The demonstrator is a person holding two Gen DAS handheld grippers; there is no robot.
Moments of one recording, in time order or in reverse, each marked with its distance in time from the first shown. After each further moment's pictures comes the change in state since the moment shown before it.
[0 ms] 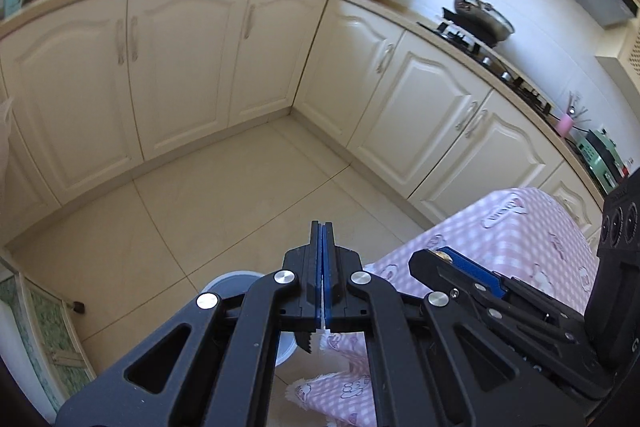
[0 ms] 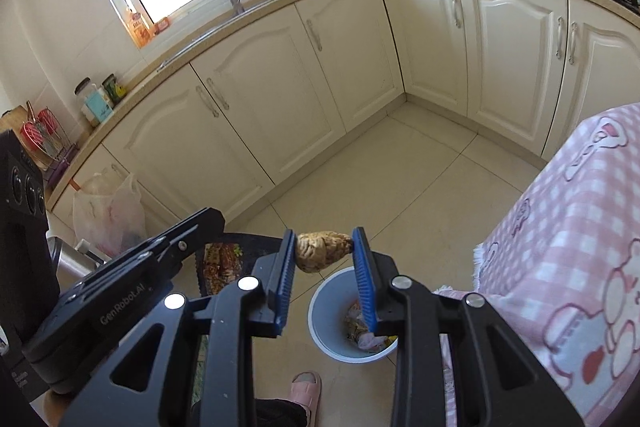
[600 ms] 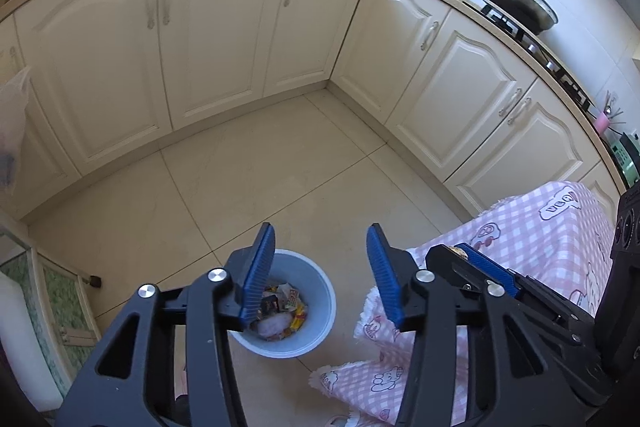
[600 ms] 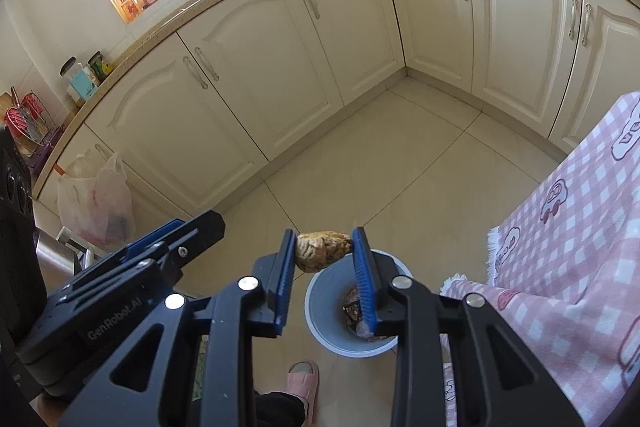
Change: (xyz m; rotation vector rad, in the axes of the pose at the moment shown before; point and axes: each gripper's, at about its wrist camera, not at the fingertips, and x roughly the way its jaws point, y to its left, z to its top) left arm 0.028 0.048 -0.014 -0.048 0.078 0.107; right arm 0.061 0.009 -0.008 -0.002 0.089 -0.019
